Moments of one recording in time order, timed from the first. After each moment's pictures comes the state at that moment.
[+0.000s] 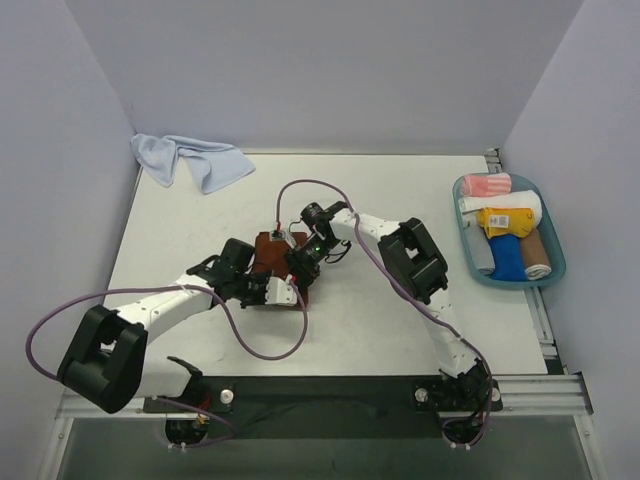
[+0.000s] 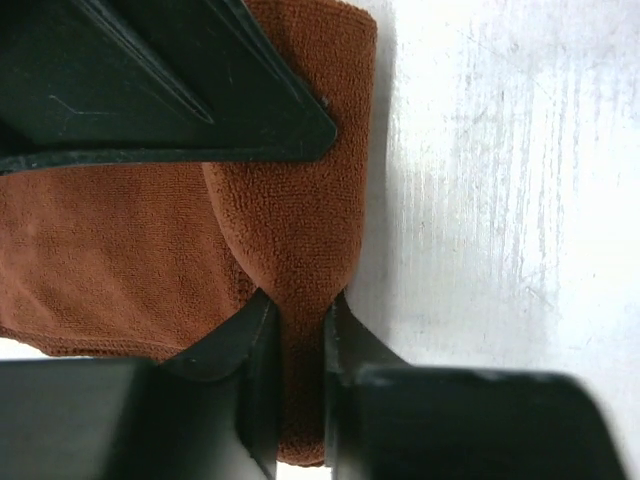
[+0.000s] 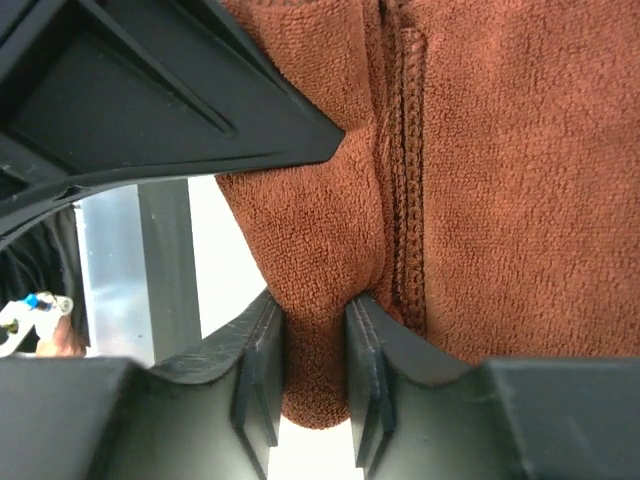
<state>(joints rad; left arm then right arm) -0.50 1.31 0.63 -0.35 0.44 1.09 0.69 2.35 1.73 -0.86 -1.04 -0.44</state>
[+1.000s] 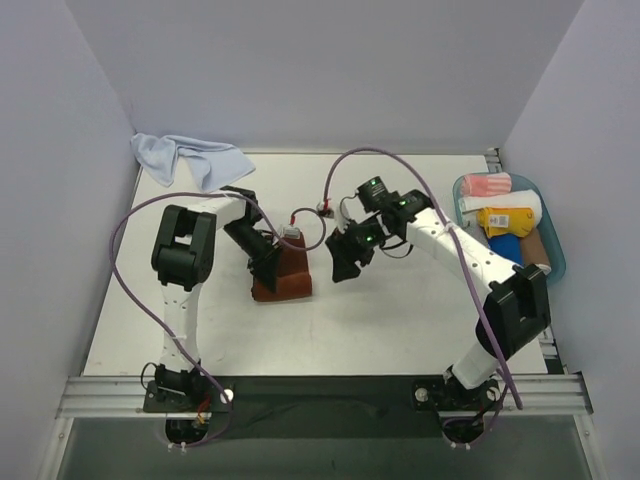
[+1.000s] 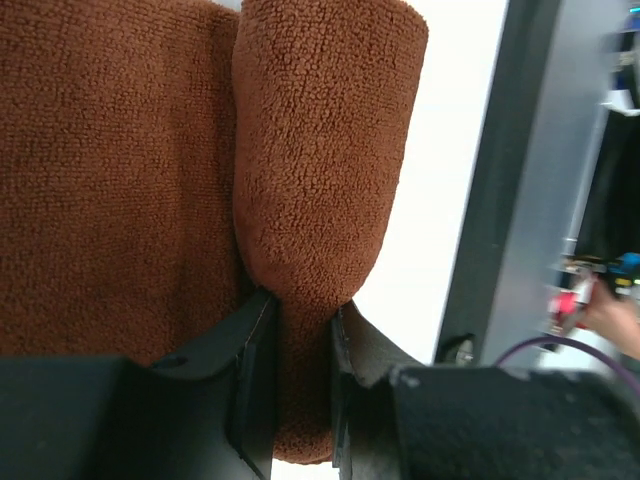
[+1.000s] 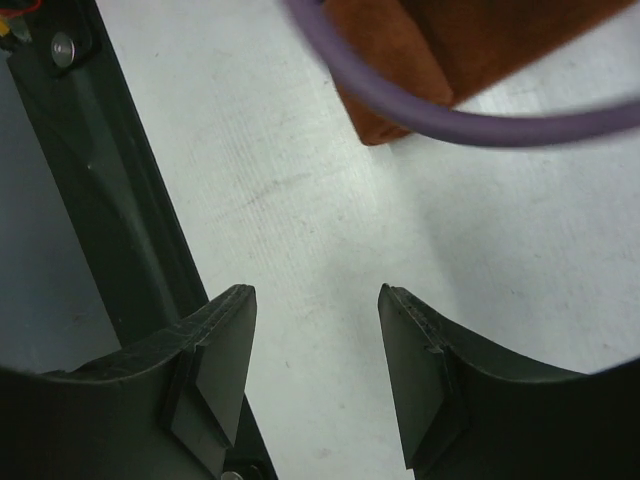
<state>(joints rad) -0.29 2.22 1.56 -1.35 0.83 1.04 0.56 1.61 1.37 -0.89 -0.63 -0.35</state>
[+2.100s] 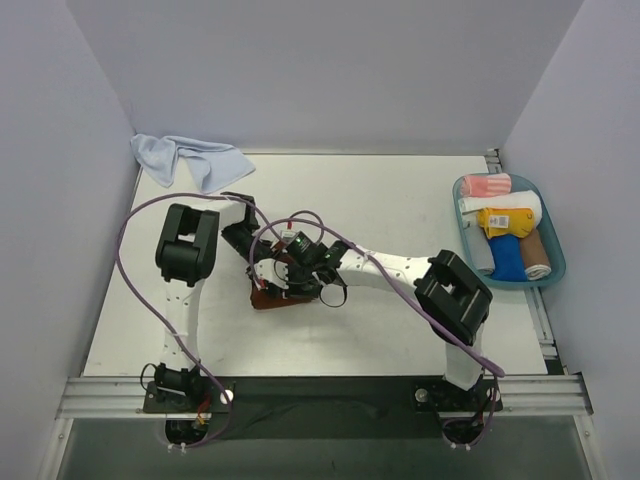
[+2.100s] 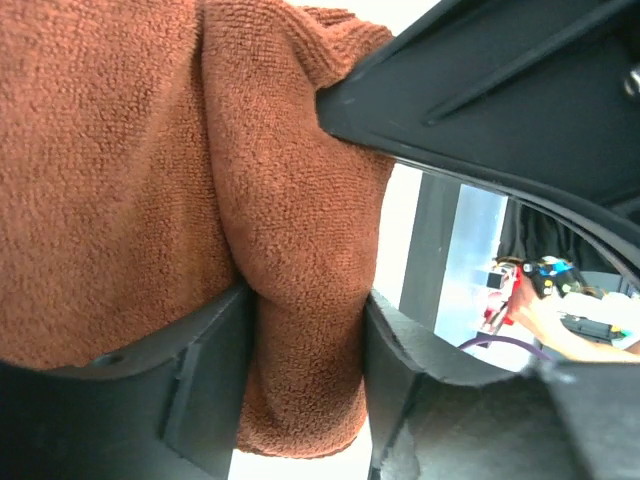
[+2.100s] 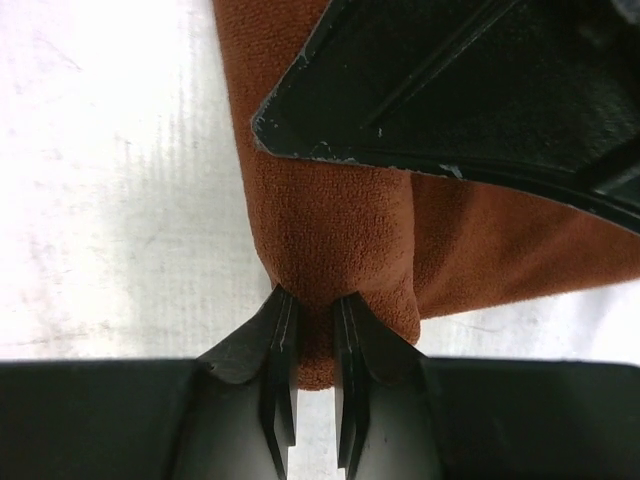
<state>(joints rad) -0.27 2.34 1.61 -1.50 0.91 1.08 0.96 1.88 1.25 -0.40 -0.20 -0.68</state>
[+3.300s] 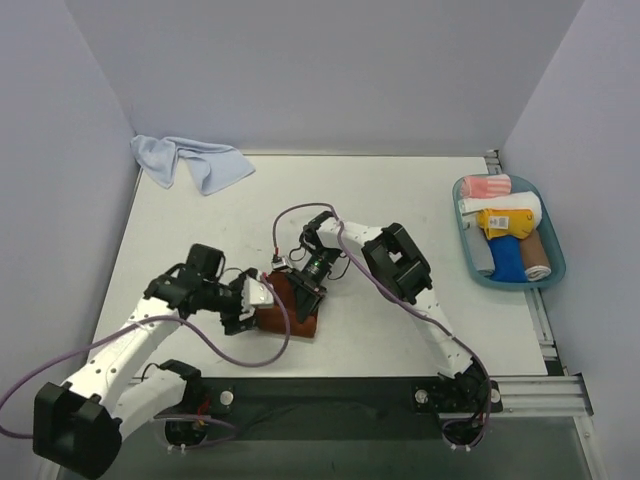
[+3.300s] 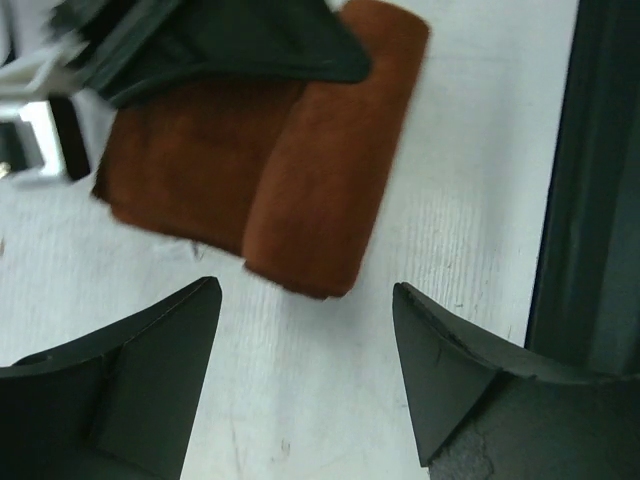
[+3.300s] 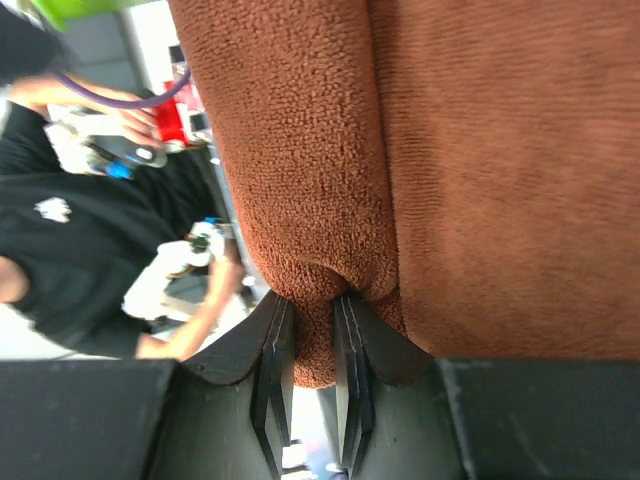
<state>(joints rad) -0.26 0.99 0.72 -0.82 0.73 0.98 0.74 2.46 1.82 -1.29 -1.09 -0.48</state>
